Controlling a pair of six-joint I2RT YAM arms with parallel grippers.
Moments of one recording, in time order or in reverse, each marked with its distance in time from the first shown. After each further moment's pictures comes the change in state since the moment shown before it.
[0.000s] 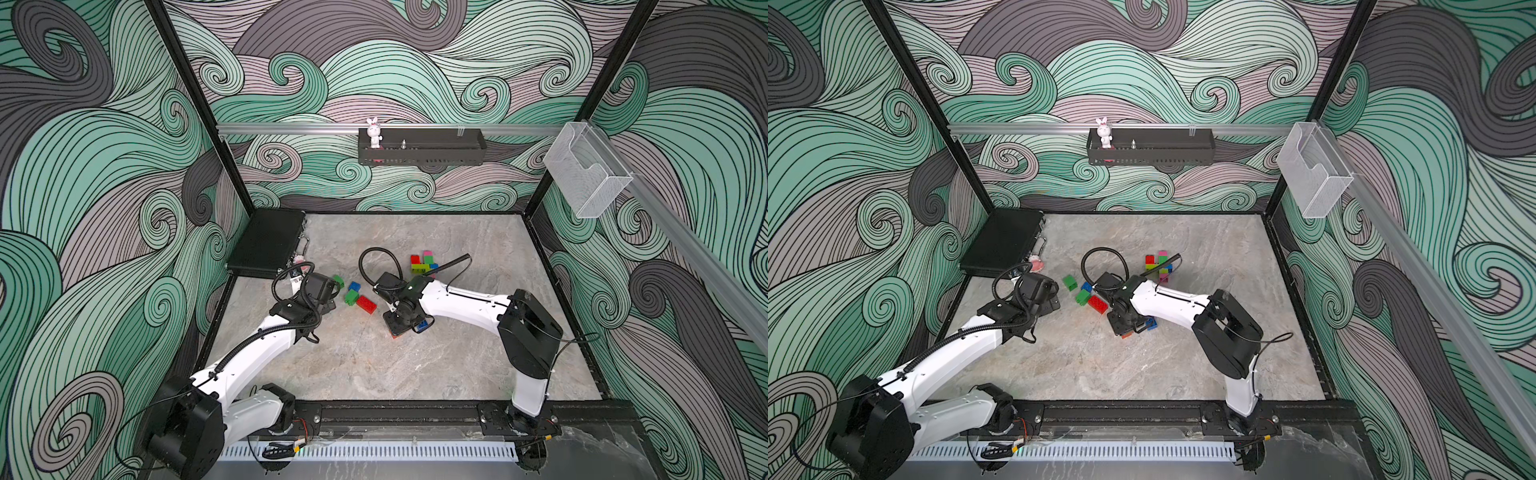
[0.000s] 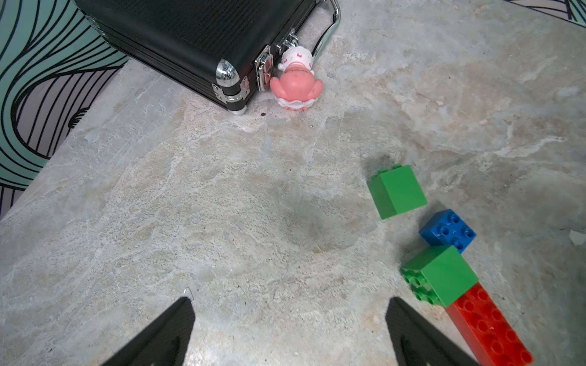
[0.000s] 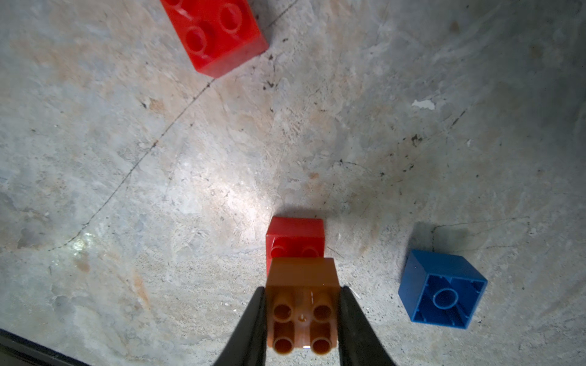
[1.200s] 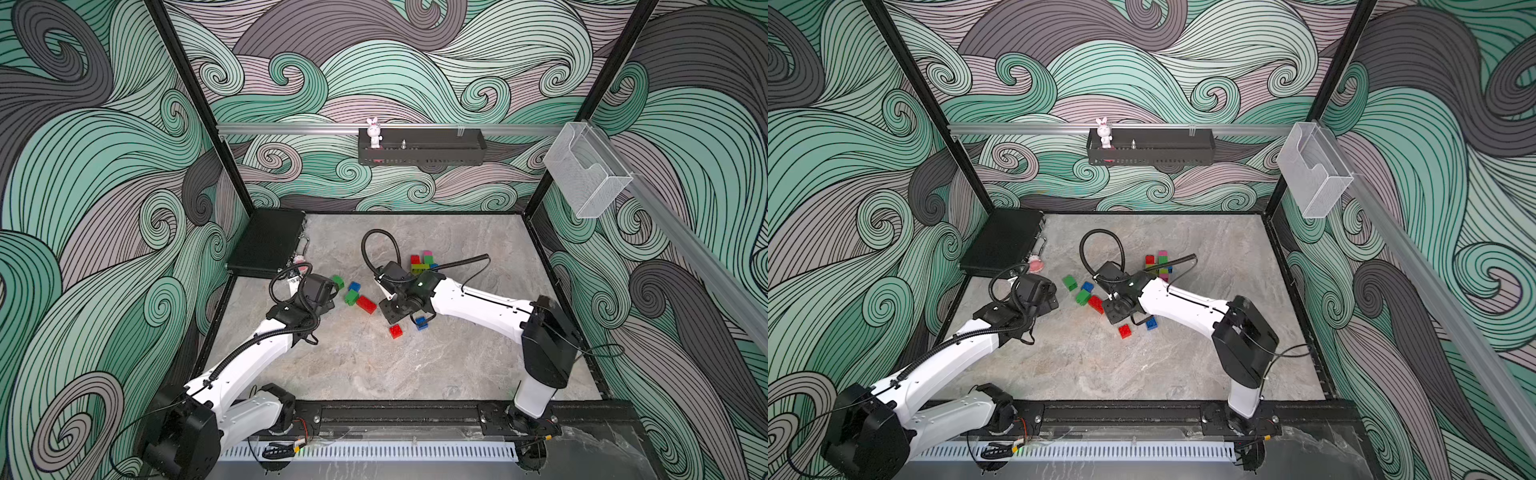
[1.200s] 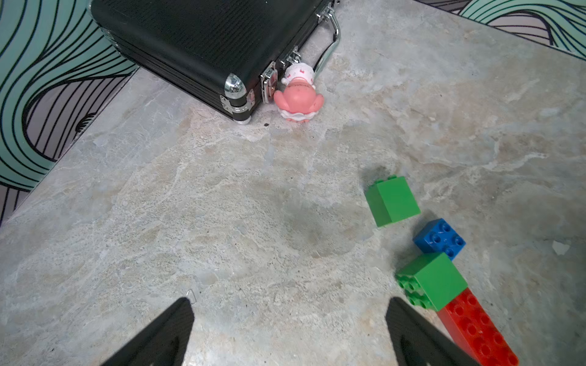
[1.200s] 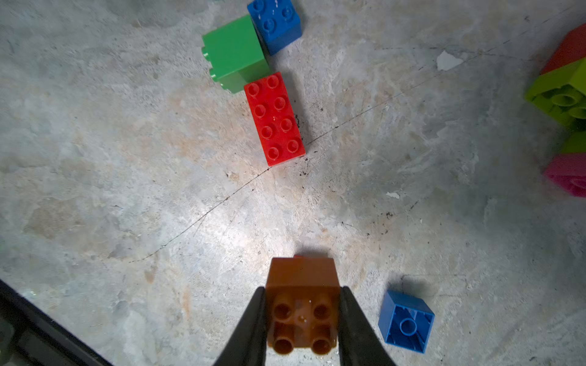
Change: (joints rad) left arm -0.005 -0.042 -0.009 0.004 -0.011 -0.008; right arm -0.001 -0.129 0.010 0.102 0.048 -0.090
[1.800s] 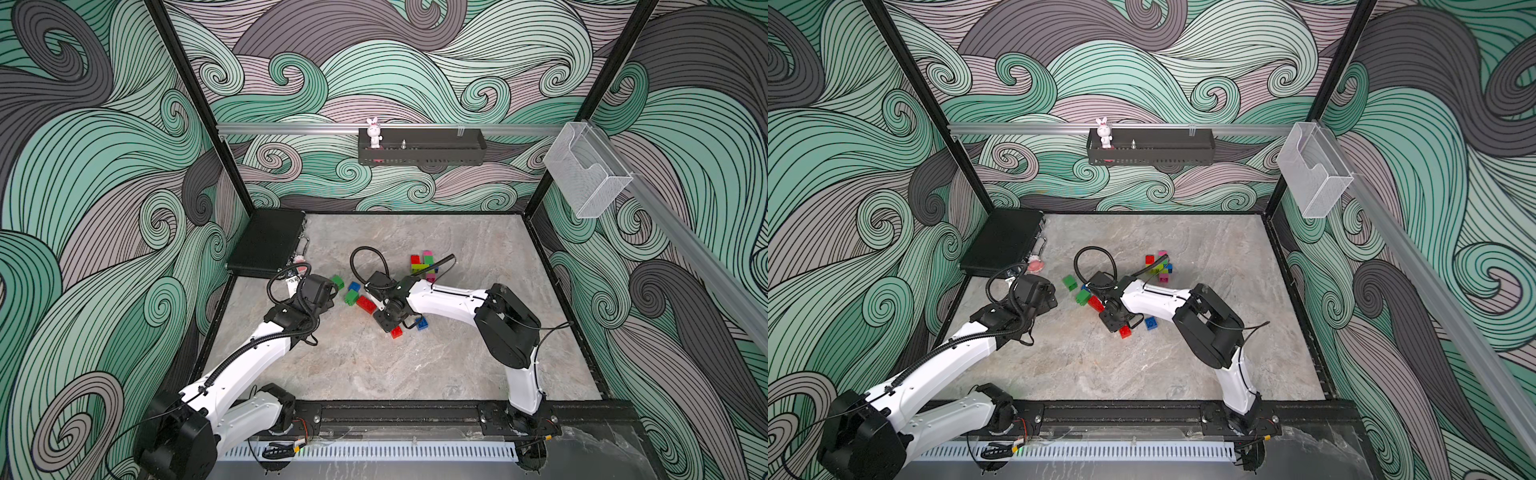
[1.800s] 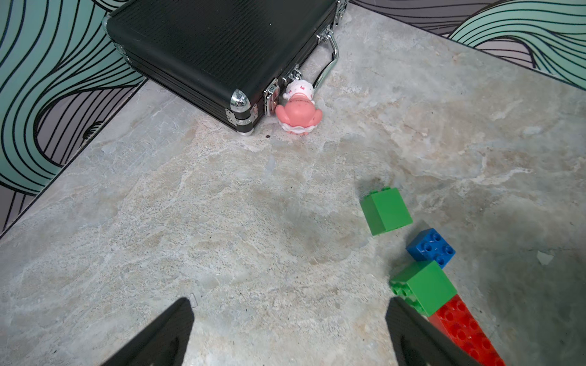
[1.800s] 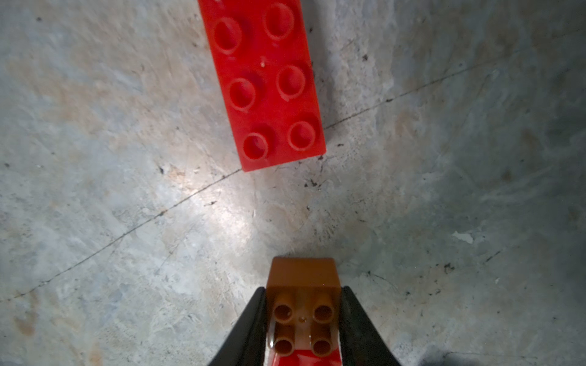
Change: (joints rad) left arm -0.015 -0.026 0.000 -0.003 -0.039 -0.018; right arm 0.000 0.255 0.058 0.023 -0.021 -0.124
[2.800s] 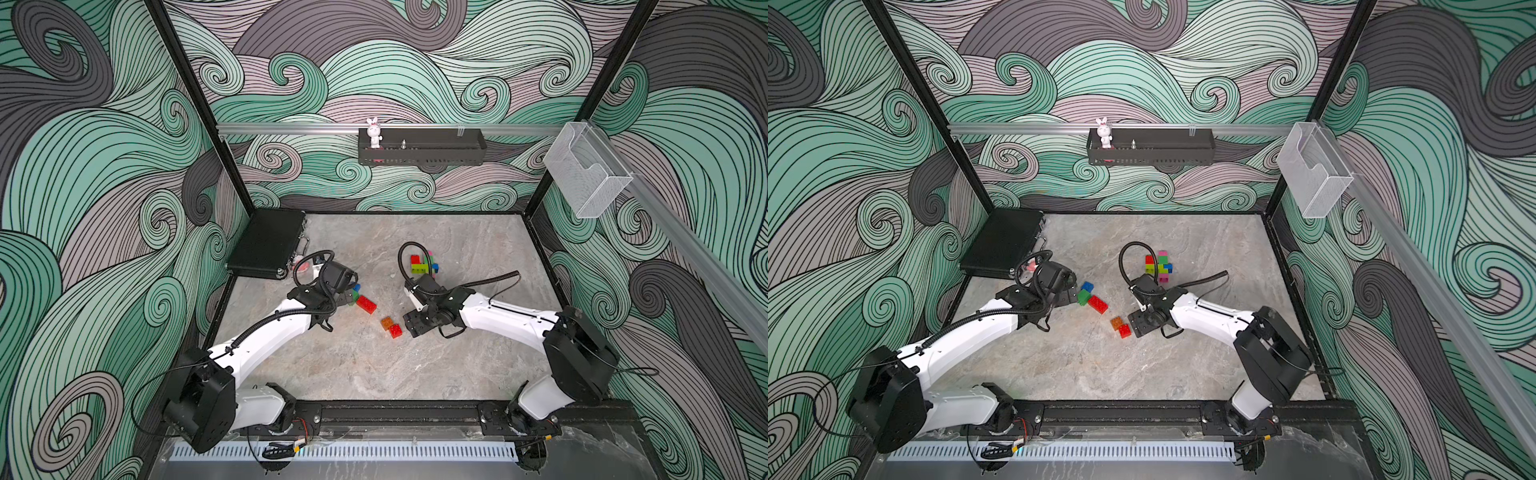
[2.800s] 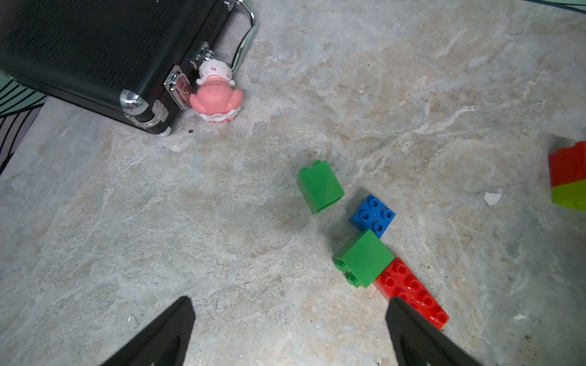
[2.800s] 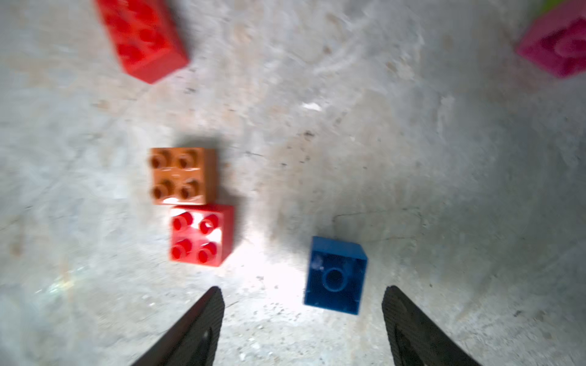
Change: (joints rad) left arm -0.076 0.206 0.153 0.002 0.086 0.076; right arm -0.120 -0.433 -0.442 0.185 -0.060 0.035
